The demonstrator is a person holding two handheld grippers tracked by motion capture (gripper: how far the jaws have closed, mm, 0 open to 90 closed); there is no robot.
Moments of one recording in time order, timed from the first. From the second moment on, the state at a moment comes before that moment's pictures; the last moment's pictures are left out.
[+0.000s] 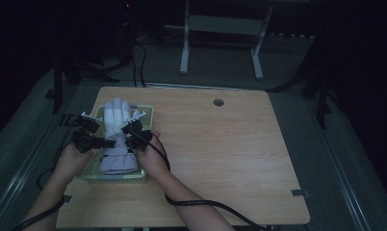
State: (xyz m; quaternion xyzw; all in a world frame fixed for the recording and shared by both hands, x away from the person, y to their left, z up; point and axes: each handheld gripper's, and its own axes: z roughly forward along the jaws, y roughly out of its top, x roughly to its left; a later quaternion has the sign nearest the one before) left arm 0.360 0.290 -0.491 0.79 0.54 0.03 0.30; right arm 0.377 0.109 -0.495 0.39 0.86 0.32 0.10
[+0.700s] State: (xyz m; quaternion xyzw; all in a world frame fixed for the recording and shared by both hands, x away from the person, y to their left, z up) left arm 0.369 0.282 -0.514 0.79 0.58 0.06 0.21; right arm 0.382 0.114 -0.502 0.36 0.88 0.29 0.10
